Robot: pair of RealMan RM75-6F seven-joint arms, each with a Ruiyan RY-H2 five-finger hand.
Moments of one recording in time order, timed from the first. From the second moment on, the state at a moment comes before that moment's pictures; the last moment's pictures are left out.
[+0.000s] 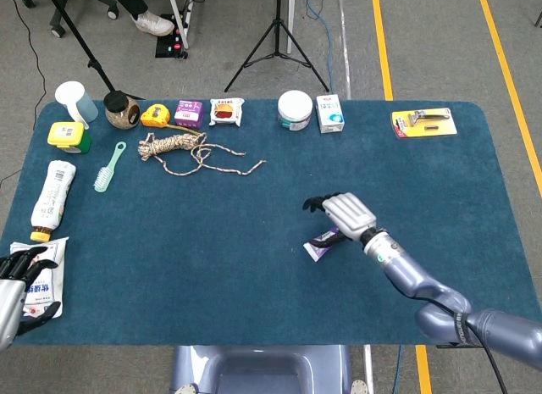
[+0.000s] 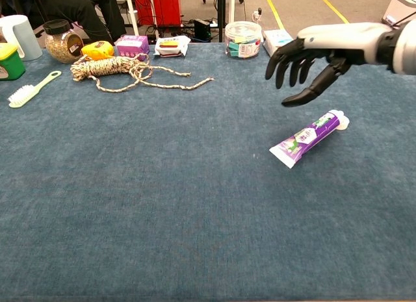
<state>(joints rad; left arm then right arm) 0.02 -0.87 0.04 -2.09 1.60 1.54 0.34 0.81 -1.33 0.21 -1.50 -1.30 0.71 0.09</state>
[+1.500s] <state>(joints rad) 0.02 -0.88 0.05 -2.08 1.60 1.53 0.34 0.85 -1.34 0.04 -1.45 -1.31 0.61 -0.03</state>
